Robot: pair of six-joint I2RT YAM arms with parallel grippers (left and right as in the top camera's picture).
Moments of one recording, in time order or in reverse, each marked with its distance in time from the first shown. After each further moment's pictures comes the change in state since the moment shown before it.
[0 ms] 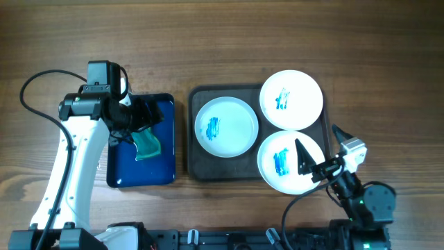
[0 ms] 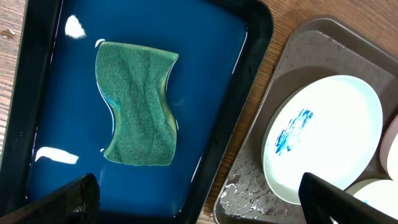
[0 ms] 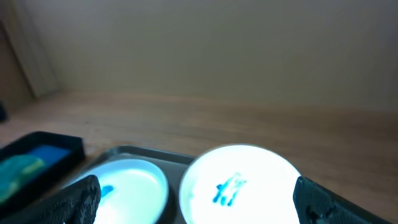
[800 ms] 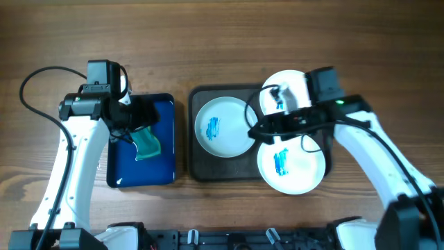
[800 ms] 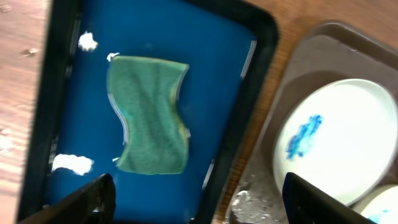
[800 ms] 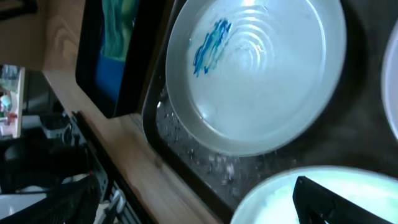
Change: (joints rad) left arm 0.000 0.000 0.001 0.009 -0.055 0.043; right arm 0.220 1.442 0.858 -0.662 -0.355 -0.117
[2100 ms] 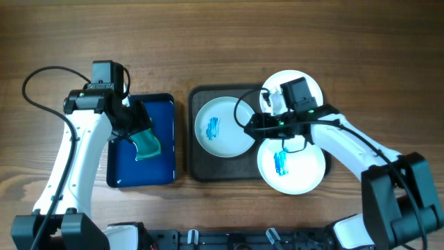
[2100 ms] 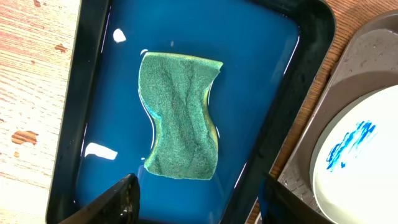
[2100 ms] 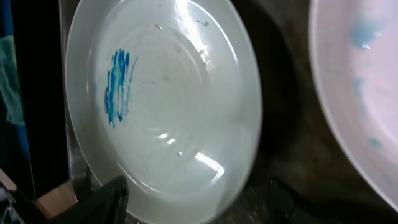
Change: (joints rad) left arm 0.000 0.053 -0.009 -0.005 -0.080 0.014; right arm 0.106 0.138 -0.130 0.378 0.254 0.377
